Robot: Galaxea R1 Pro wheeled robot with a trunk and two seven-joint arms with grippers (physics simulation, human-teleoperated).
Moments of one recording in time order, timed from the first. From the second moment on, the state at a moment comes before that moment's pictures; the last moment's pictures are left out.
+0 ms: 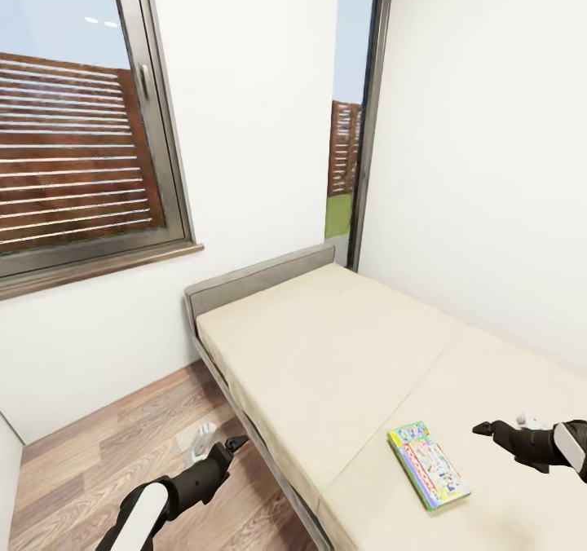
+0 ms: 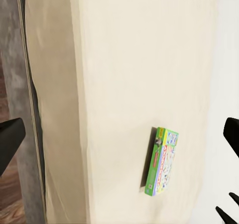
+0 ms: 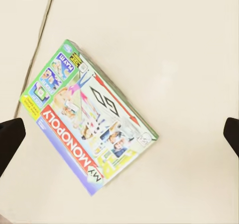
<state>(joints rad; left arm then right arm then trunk) -0.25 -0.02 0.04 -1.00 1.04 0.60 -0.01 -0.75 -0.48 -0.35 -0.30 -0.14 0.70 0.38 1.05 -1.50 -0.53</state>
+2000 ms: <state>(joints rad) -0.24 -0.02 0.04 -1.00 1.04 0.60 -0.01 -0.81 -0.47 -0.36 -0.29 -0.12 0.70 0.43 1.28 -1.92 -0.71</state>
